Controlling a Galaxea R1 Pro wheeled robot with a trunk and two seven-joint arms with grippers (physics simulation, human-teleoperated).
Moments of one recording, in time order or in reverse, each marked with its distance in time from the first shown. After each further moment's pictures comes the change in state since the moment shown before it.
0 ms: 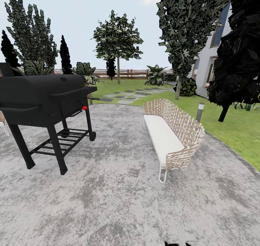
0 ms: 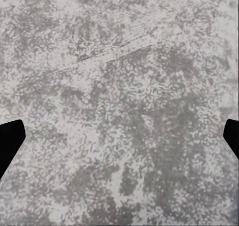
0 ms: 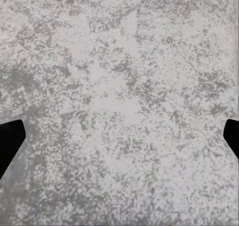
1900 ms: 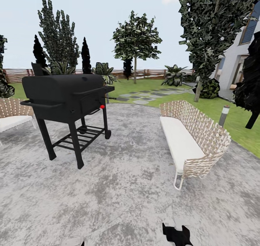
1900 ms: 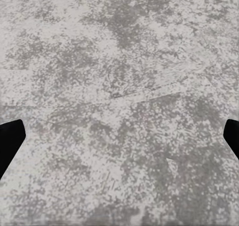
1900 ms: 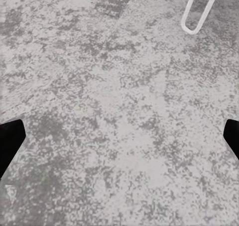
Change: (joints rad) left arm -0.008 -0.001 0.001 0.003 -0.001 -0.170 0.003; right arm -0.058 0.022 0.002 -0.020 -0.002 -0.076 -0.058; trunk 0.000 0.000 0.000
